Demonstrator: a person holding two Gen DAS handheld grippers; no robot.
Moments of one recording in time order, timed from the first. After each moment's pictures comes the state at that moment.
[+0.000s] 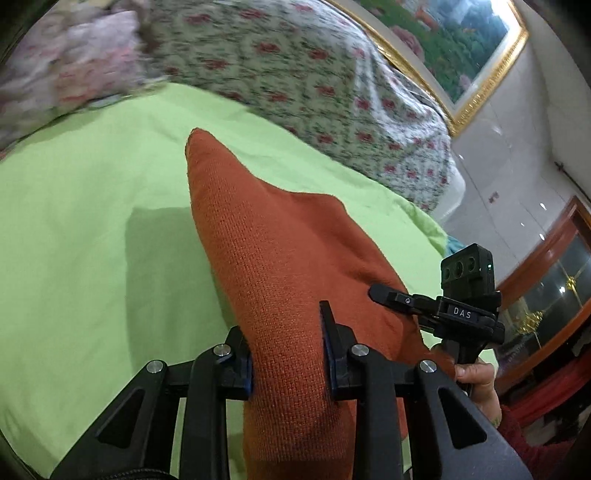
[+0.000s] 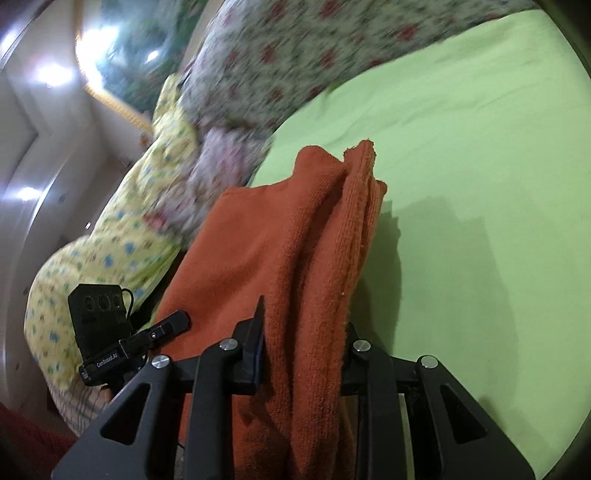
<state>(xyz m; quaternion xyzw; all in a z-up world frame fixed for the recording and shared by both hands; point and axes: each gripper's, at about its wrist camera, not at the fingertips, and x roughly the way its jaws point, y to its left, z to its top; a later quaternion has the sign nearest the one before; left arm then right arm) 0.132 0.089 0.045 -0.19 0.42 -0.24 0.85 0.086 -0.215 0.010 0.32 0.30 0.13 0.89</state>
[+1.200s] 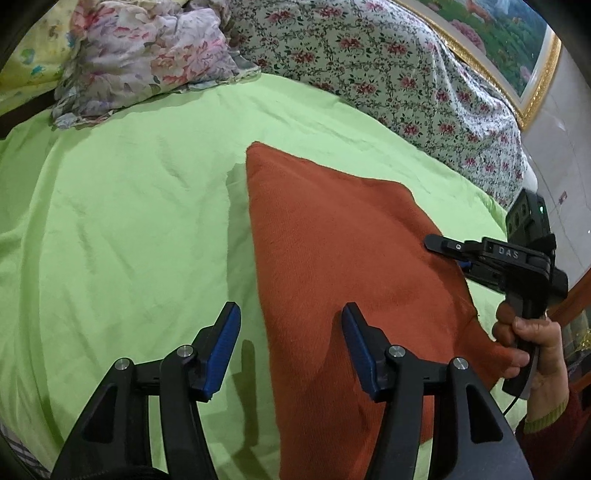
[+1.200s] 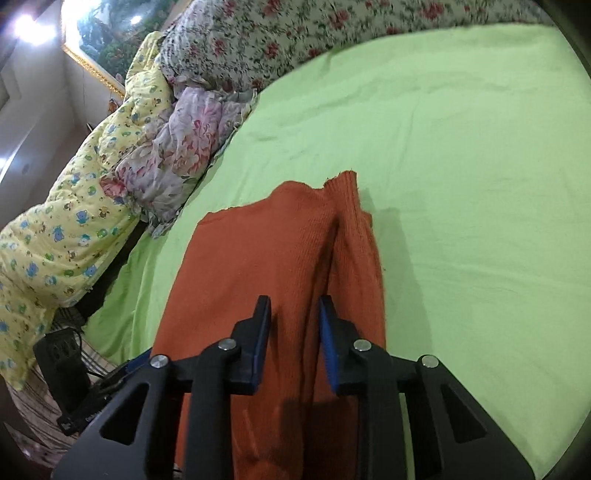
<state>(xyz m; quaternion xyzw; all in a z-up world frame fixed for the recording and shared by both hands) 0.091 0.126 0.008 -0.13 0.45 -0.10 0.88 0.143 -0.166 -0.006 0.27 0.36 0.07 0.89</state>
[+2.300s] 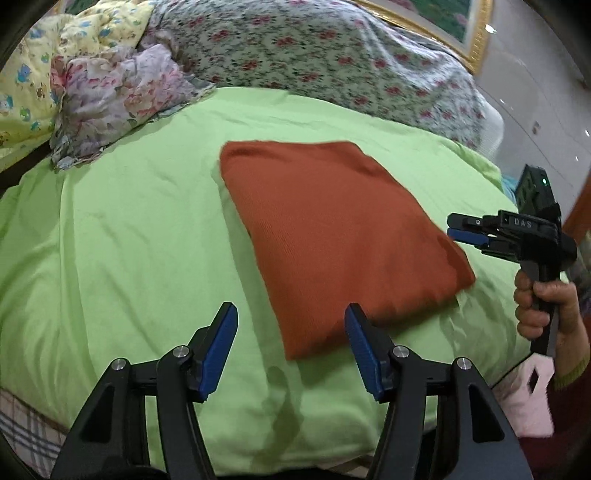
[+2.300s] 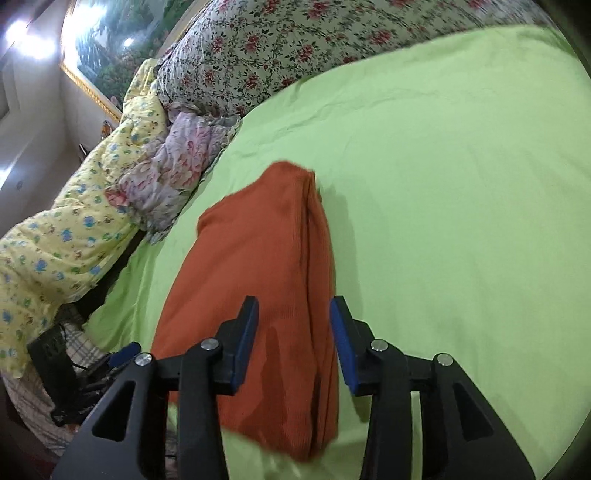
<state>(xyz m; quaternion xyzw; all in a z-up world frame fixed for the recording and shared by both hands) -0.010 0.108 0.031 -0.02 0.43 -0.15 0.89 0.033 -0.176 -0.005 0.28 0.32 0.02 0.90</state>
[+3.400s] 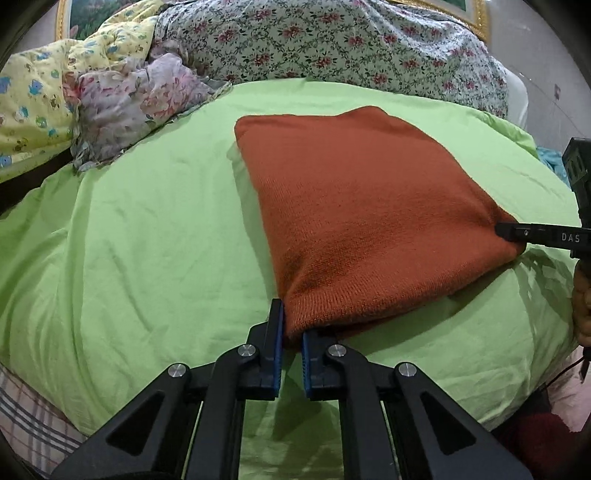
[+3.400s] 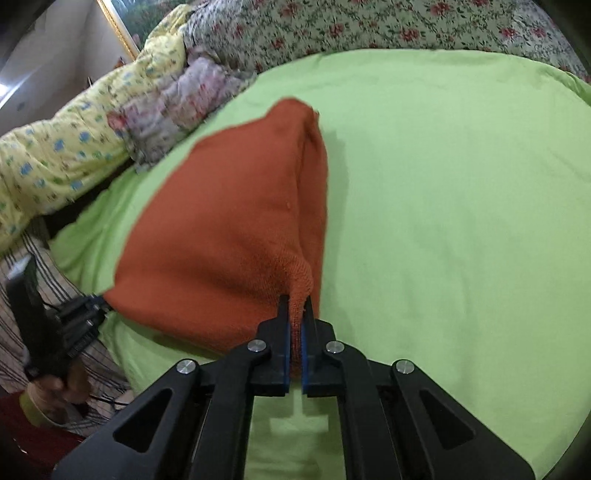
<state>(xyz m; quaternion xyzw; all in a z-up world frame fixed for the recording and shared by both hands) -0.017 0.089 -0.019 0.06 0.42 -0.08 0.90 0.001 -0.148 -0.048 0.15 0.36 0.01 0.92</state>
